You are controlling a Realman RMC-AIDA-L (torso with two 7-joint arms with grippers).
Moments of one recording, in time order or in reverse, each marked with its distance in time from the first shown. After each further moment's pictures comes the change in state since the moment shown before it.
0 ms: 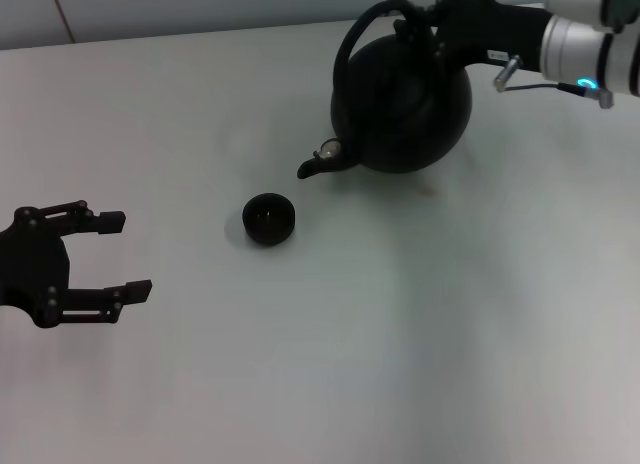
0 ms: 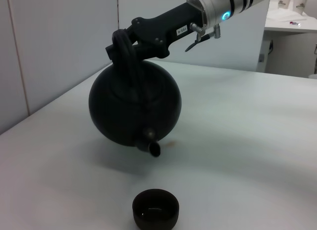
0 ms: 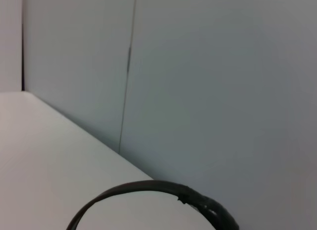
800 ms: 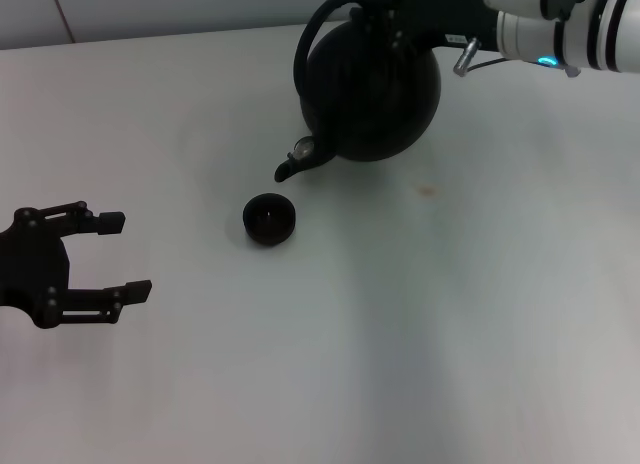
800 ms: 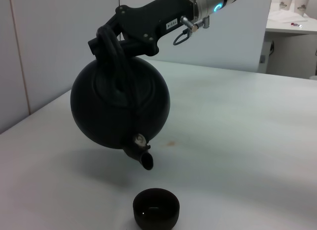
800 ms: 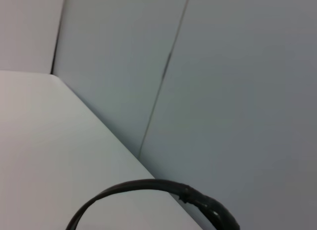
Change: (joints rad) left arm 0.003 -0.002 -0.001 0.001 0.000 0.000 -0.004; right arm 0.029 0.001 -0.155 -0.074 -0.001 0.062 -0.003
